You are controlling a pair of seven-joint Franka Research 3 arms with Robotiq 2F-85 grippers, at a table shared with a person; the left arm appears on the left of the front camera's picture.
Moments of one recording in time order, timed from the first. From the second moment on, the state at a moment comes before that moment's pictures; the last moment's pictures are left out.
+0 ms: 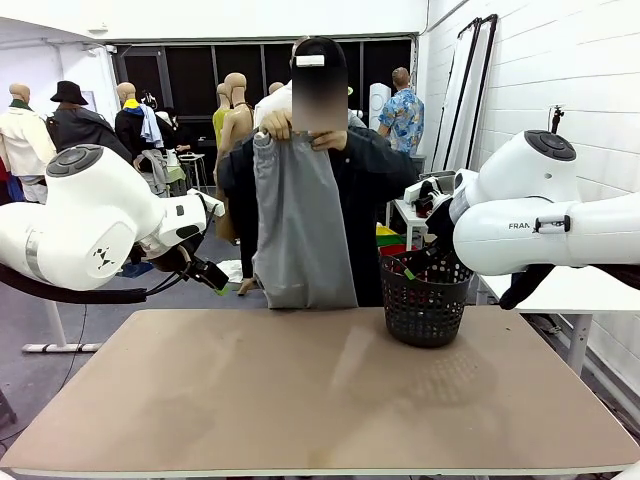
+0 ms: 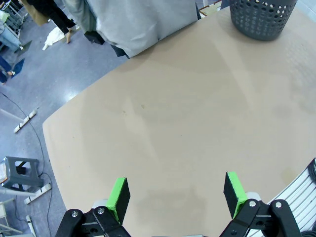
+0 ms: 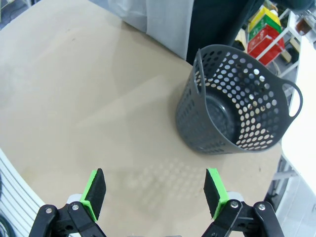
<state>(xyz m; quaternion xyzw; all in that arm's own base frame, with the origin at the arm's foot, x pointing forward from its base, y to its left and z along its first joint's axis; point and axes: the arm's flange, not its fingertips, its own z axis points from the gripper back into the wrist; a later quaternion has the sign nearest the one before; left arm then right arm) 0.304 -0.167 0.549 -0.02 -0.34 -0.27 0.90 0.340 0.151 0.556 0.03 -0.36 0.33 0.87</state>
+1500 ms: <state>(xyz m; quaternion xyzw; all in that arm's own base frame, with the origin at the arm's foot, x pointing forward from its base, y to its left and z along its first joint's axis) 0.304 -0.167 0.549 -0.02 -0.34 -0.27 0.90 0.340 0.151 0.556 0.03 -0.36 0.33 0.87</state>
